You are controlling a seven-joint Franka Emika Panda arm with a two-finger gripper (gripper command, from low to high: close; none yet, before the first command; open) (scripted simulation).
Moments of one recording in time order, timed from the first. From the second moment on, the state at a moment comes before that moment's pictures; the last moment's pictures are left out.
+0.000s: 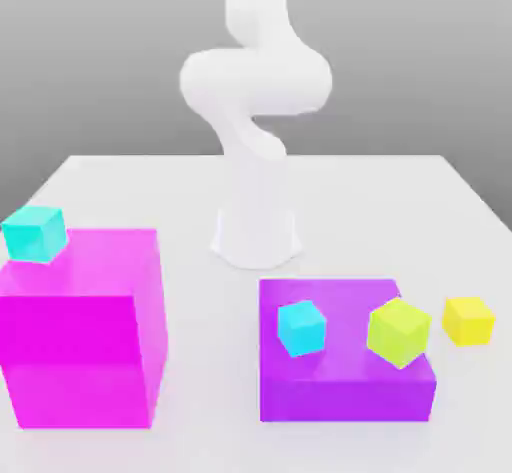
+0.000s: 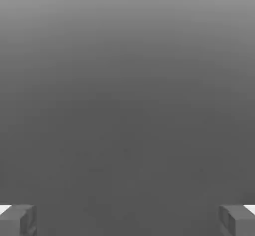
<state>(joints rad) 0.07 -0.71 0.01 -2.34 0.02 2.35 0.71</state>
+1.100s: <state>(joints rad) 0.75 0.32 0.12 -2.64 -0.22 2.96 0.17</state>
